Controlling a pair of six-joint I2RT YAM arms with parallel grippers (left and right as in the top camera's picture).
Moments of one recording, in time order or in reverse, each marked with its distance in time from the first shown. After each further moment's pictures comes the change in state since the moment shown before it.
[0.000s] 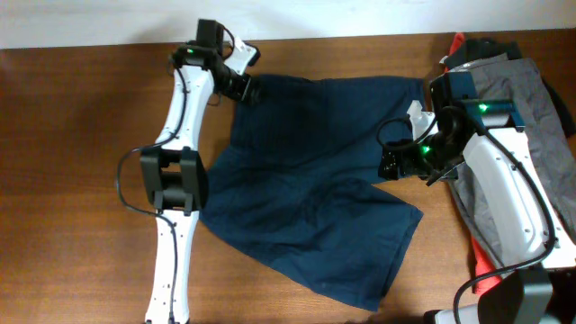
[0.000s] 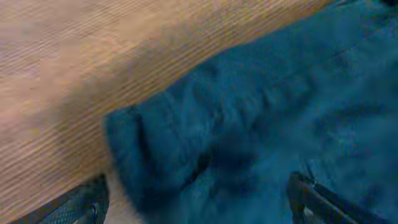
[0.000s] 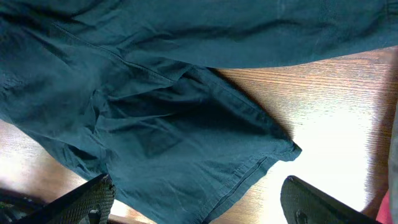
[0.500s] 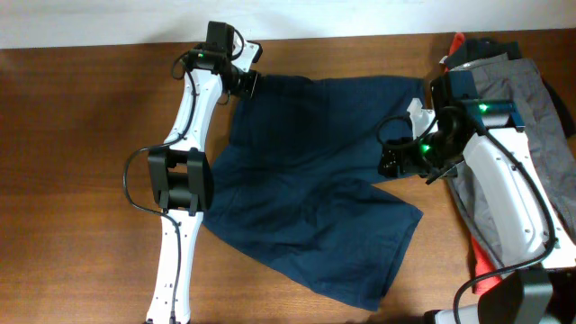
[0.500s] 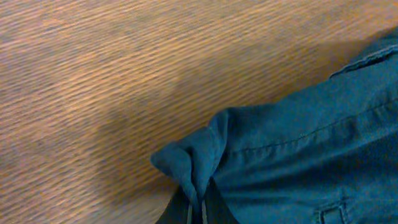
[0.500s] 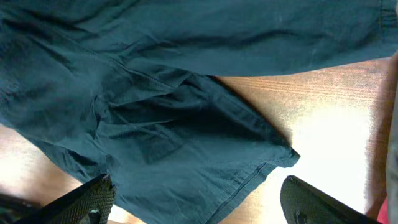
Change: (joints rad) left arm -0.021 0.021 0.019 0.077 -0.080 -0.156; right arm 0.000 0.000 0.000 0.027 0.000 0.000
